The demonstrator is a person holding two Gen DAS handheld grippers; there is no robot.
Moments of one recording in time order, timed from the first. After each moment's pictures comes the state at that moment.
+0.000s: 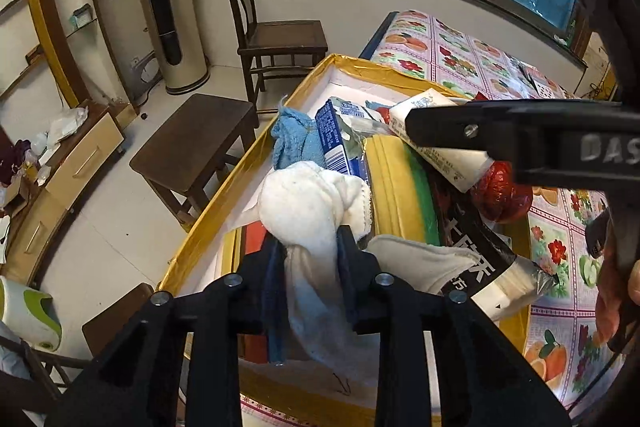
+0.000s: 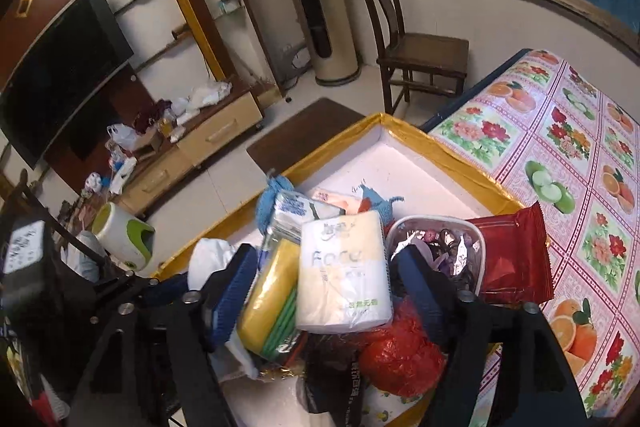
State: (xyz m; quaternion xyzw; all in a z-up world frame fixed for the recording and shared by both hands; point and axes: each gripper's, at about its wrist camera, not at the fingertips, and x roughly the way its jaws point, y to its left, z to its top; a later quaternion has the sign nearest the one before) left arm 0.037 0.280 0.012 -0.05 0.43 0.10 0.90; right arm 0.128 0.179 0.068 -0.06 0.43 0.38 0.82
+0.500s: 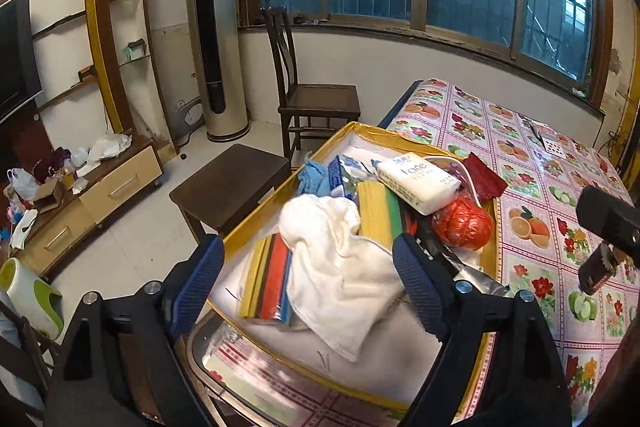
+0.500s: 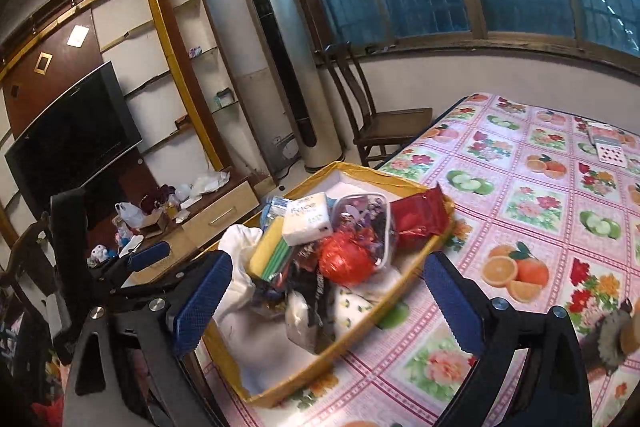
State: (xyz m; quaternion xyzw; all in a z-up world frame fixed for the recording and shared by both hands) left arm -0.021 0.252 0.049 -0.06 0.32 0.18 0.93; right arm 0.028 0.036 0.086 0.04 0.30 0.35 0.89
